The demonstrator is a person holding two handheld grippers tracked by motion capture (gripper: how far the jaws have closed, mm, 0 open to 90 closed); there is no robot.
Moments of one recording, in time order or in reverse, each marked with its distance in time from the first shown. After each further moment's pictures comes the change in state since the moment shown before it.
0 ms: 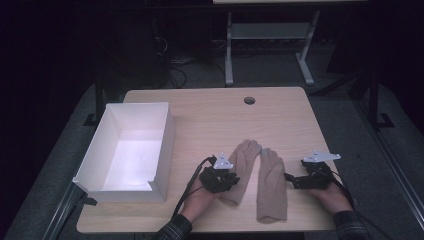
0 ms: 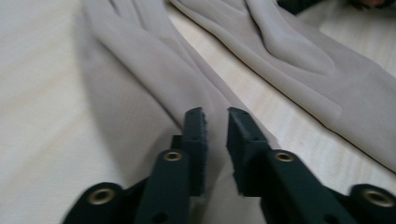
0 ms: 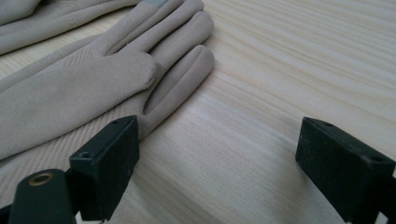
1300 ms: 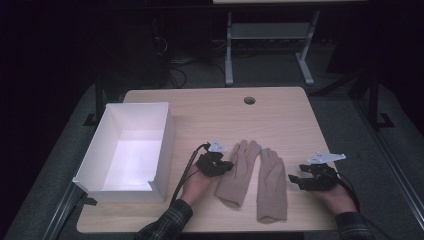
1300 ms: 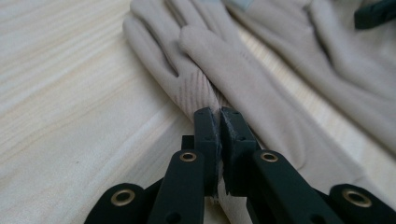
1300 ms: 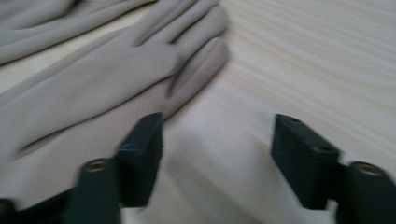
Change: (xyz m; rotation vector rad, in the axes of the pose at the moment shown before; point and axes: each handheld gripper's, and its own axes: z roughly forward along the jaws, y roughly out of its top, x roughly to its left) left arm 0.042 0.008 0.013 -0.006 -0.043 -0.098; right arm 0.003 0.001 -0.022 0.049 0.086 0.001
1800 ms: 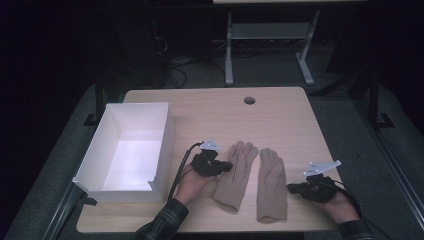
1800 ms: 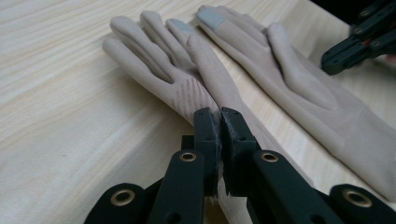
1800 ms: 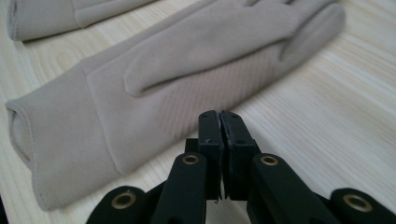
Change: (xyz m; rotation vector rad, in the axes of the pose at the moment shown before) left arm -0.002 0.000 -0.018 -0.032 -0.089 -0.051; right arm 0.024 -0.008 -0.004 0.078 0.187 -0.087
